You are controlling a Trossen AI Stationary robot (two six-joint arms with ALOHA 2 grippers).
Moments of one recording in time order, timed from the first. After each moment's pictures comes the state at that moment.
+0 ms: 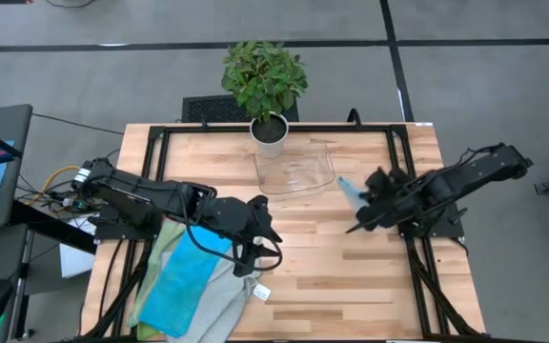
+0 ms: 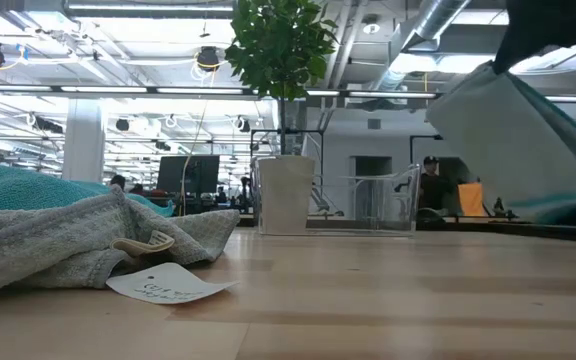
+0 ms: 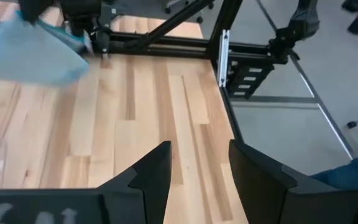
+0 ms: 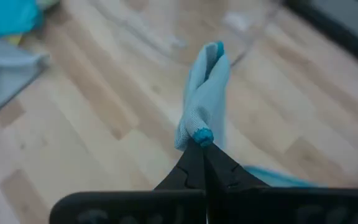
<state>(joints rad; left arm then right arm) -0.31 1.58 1.60 -0.57 -0.02 -0.27 0.41 1.02 1.05 -1.26 0.56 1.00</state>
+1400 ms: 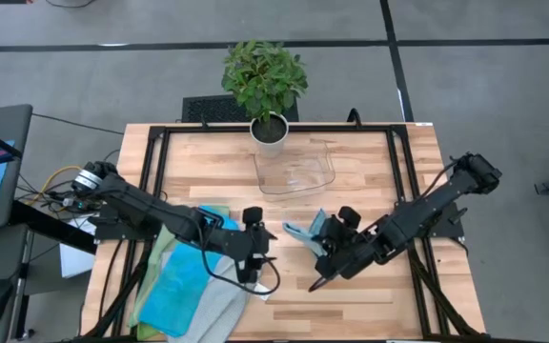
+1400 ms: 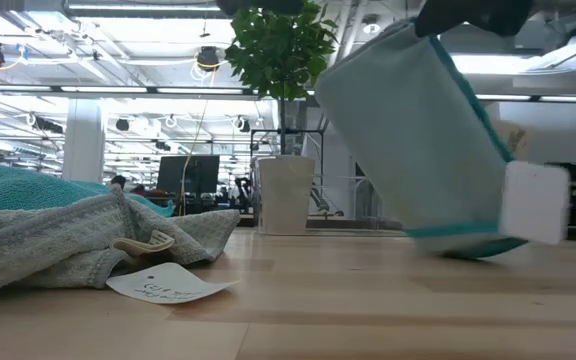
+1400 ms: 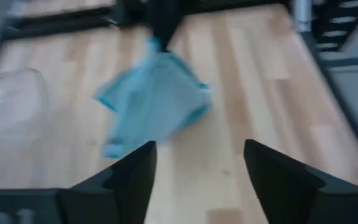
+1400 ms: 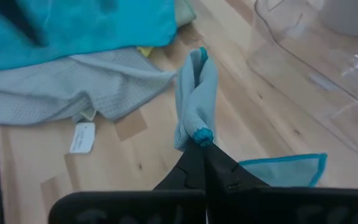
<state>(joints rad) -0.39 1.59 1.29 -0.36 -0.36 -0.14 0.57 1.49 1.19 -0.72 0.60 0.86</state>
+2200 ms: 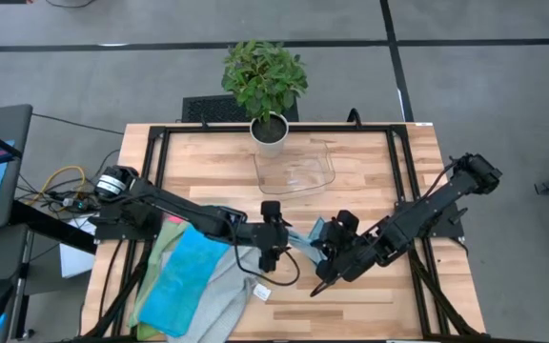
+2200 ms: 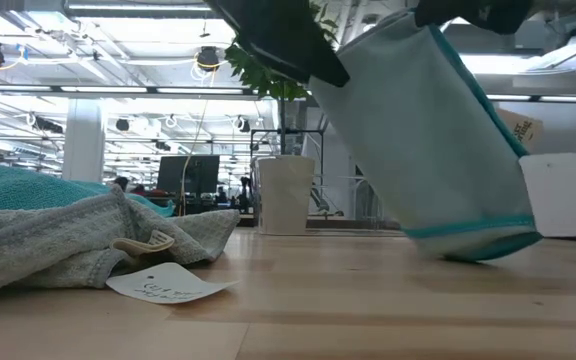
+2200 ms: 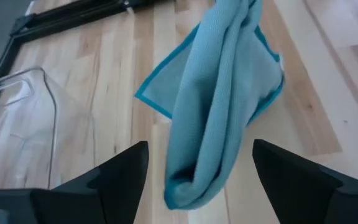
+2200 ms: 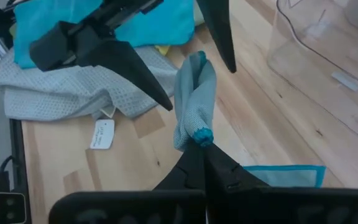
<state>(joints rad) -0.28 1.77 1.28 -0.22 -0.34 0.04 0.59 1.49 1.19 -0.67 0.57 0.85</state>
